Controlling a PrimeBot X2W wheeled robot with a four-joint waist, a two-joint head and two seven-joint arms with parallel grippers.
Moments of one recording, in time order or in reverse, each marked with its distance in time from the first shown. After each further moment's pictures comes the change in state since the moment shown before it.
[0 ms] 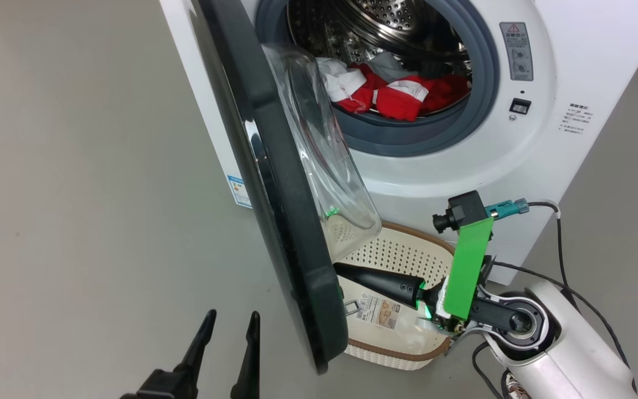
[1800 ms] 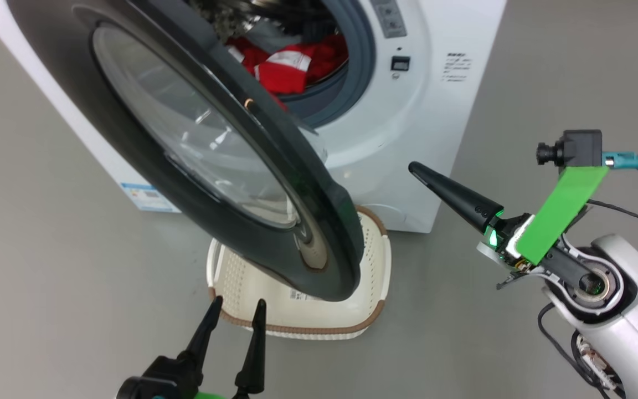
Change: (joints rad) left arm -0.030 -0.001 -0.002 0.005 -0.005 -0.027 0.000; right arm -0.110 -0.271 0.099 -0.151 0.132 0.001 -0.439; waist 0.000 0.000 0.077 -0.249
